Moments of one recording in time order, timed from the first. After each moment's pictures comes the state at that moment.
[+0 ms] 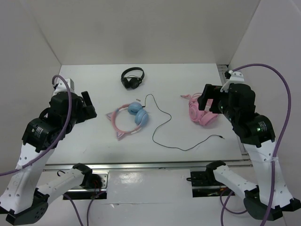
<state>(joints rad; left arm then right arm) -0.41 0.89 1.41 -1.17 -0.47 -0.52 0.31 0.90 1.41 -0.96 0.16 0.28</state>
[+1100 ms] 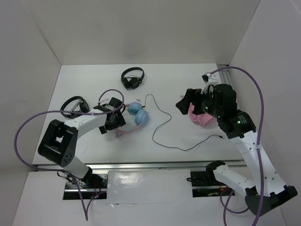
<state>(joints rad) -0.42 1.52 0.93 -0.62 -0.33 -0.87 0.36 0.92 1.17 -0.67 -0.19 0.33</state>
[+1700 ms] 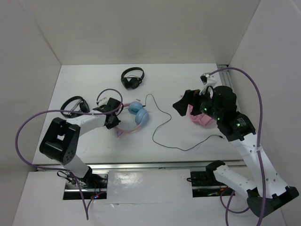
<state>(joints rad) -0.38 1.60 0.86 -0.40 -0.34 -0.90 0.40 0.90 1.15 -0.61 -0.22 0.34</state>
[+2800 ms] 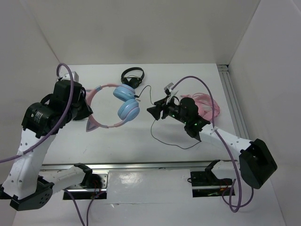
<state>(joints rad) -0.43 1.07 1.65 -1.37 -0.35 -0.62 0.63 1.23 0.69 0.44 -0.27 0.20</state>
